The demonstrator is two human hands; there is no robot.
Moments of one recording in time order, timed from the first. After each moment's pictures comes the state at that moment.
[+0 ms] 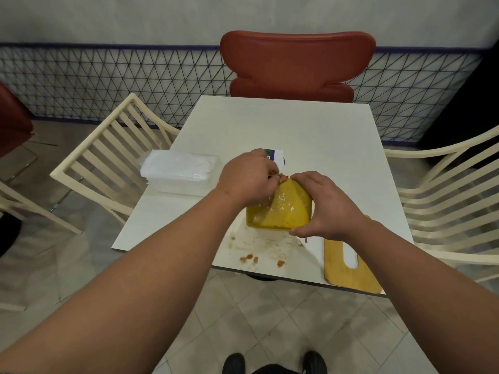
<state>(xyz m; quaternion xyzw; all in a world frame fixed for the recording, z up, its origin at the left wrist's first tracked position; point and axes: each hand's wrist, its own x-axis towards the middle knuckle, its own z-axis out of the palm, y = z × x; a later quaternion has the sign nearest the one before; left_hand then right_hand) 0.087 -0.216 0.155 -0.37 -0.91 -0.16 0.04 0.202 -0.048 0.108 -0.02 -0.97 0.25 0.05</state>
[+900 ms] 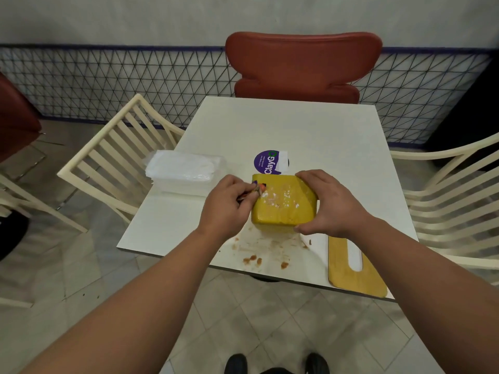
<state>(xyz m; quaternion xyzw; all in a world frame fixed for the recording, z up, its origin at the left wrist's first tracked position) 0.108 -0.270 0.106 -0.28 -0.87 -0.41 0.06 0.195 -0.046 0.111 -0.02 -0.96 0.26 0.05</state>
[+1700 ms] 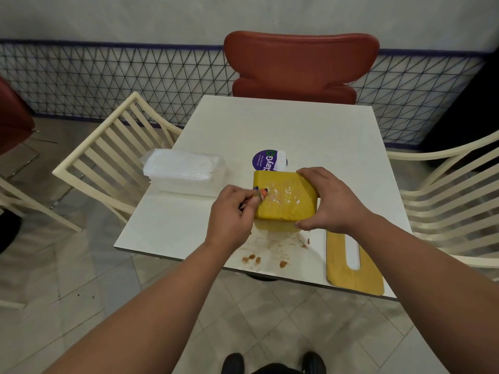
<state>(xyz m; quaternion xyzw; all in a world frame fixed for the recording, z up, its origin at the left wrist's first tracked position) 0.131 -0.267 0.092 -0.22 -0.84 -0.49 0.05 0.193 -0.046 0.116 -0.03 -0.96 0.27 0.05</state>
